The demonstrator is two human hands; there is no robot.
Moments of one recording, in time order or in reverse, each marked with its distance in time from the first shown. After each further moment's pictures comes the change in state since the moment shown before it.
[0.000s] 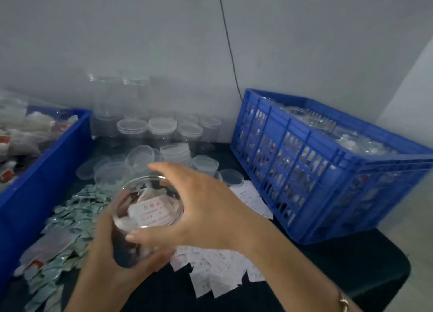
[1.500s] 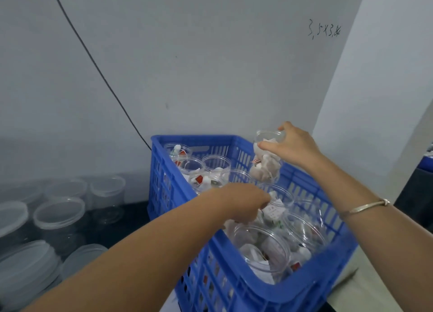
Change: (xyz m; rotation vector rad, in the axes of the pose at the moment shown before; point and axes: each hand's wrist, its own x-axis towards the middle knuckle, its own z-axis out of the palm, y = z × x) left_hand 0.276 0.102 0.403 0.960 -1.172 0.581; right_hand -0.021 0.344 -0.317 -0.356 0.624 0.927
